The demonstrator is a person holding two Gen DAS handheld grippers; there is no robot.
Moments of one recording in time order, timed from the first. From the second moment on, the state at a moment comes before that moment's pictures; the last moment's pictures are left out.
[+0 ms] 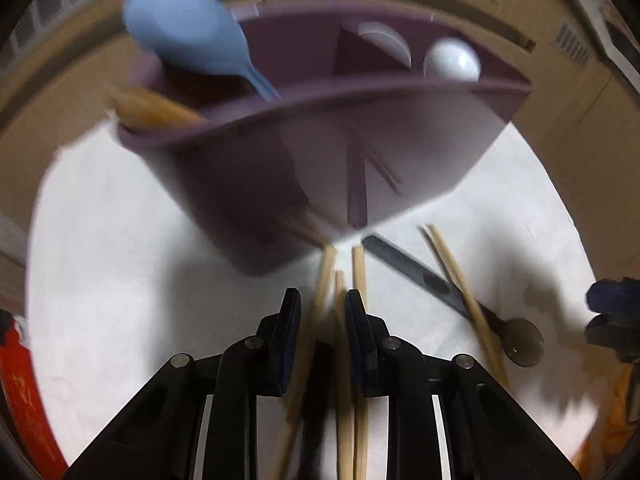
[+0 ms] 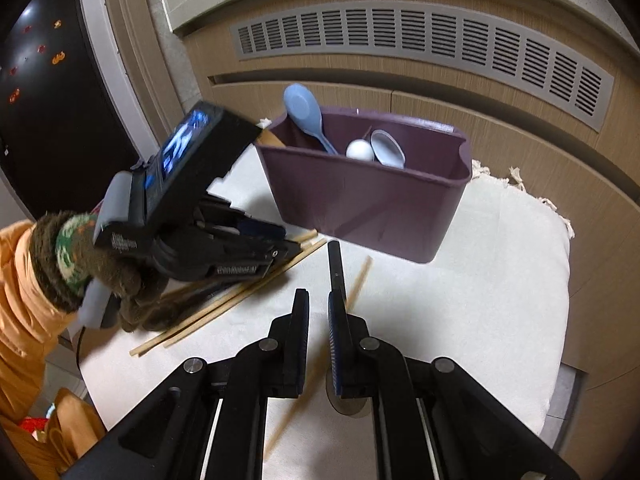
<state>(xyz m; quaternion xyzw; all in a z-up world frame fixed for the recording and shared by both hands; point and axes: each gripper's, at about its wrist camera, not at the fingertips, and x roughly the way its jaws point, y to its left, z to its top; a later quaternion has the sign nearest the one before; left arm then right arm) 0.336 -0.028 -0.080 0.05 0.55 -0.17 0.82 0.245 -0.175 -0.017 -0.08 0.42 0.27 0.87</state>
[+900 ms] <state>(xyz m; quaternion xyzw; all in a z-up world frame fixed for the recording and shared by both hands) 0.252 0.033 -0.002 -0.02 0.41 -0.19 0.89 0.287 -0.142 -0.086 -0.14 0.48 0.24 0.83</state>
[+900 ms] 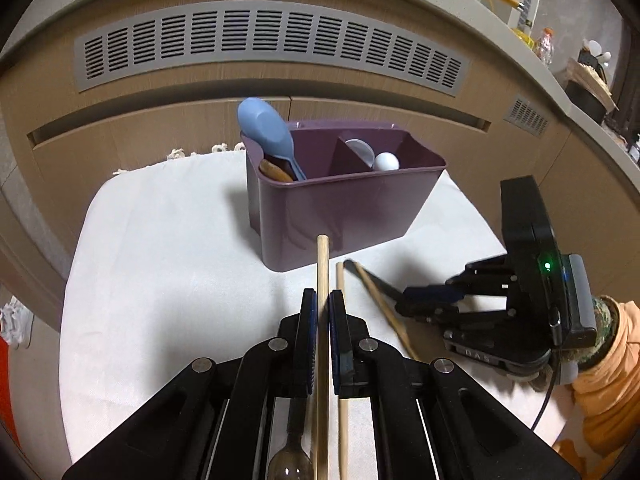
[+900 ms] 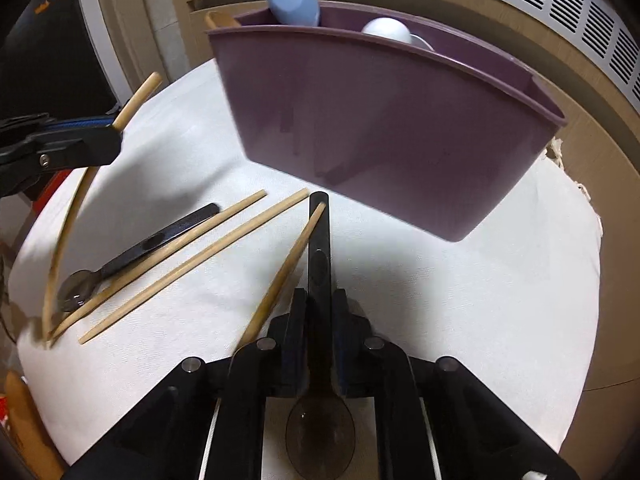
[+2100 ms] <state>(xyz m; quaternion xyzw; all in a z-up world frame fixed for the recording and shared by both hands) 0.210 0.000 0.174 -0.03 0.23 -0.19 0.95 0.192 -0.193 0.135 -0.06 0.20 0.19 0.96</state>
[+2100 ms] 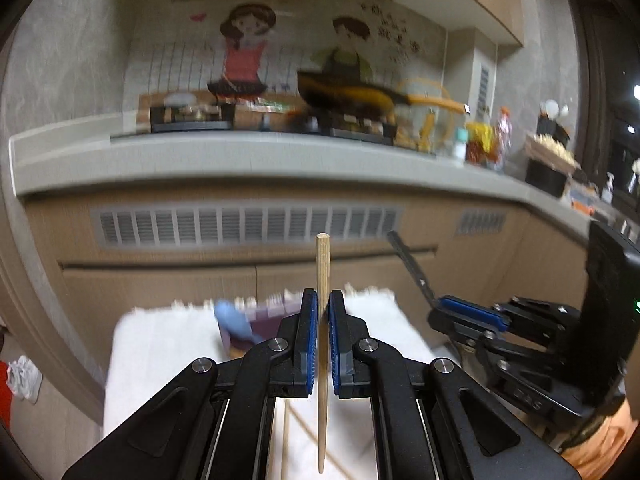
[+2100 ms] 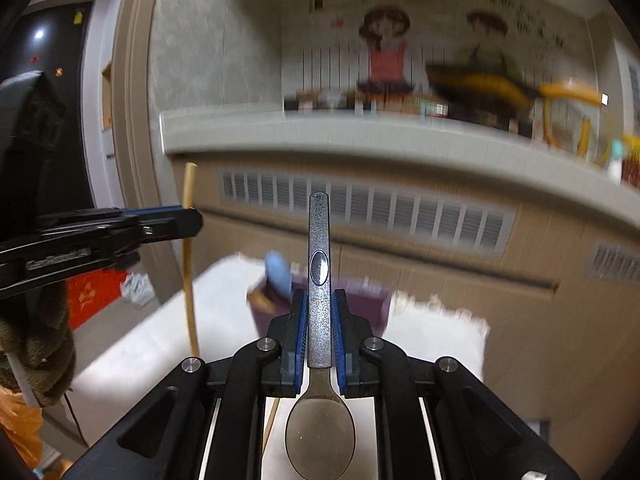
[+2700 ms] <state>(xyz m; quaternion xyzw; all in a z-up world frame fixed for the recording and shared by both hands) 0.323 0.011 0.214 -0.06 0.16 -0.17 0.97 0.307 -0.201 0.176 -0.01 0.09 0.18 0.98</state>
